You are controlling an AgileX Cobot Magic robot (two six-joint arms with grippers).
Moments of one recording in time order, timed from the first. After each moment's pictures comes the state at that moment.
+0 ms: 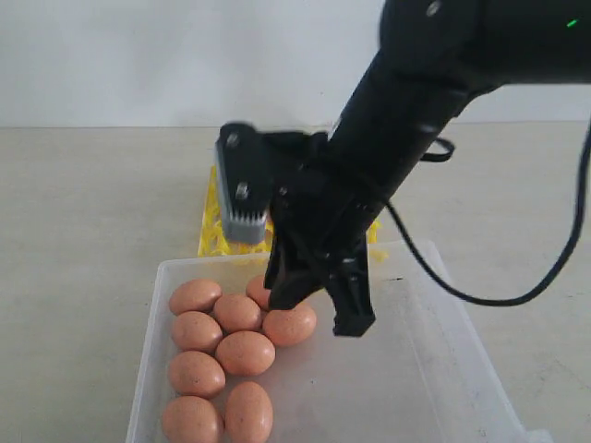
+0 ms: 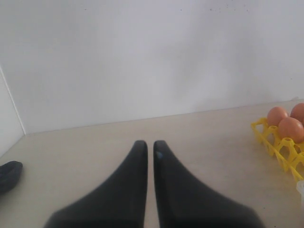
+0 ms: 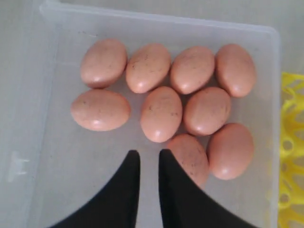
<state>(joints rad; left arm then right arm) 0.04 0.00 0.00 -0.14 0.10 0.26 0.54 1.72 -1.27 0.47 0.98 -1.37</state>
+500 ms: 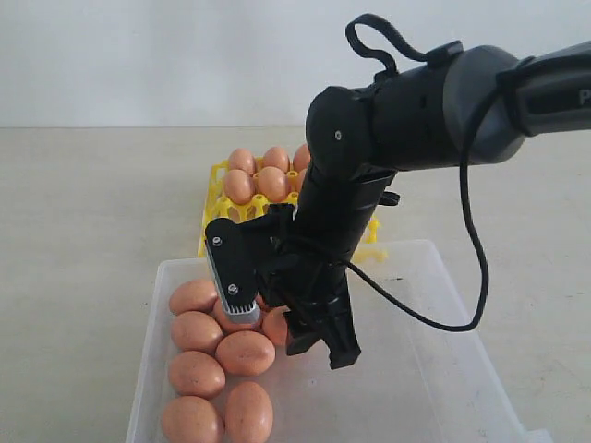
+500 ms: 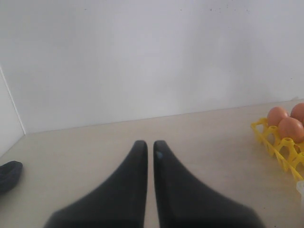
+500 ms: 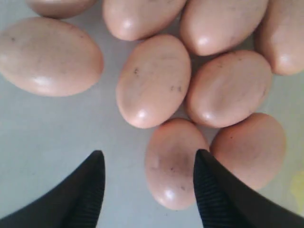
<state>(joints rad) 0.04 0.00 0.00 -0.14 0.10 0.26 0.60 1.91 -1.27 0.28 0.83 -1.39</state>
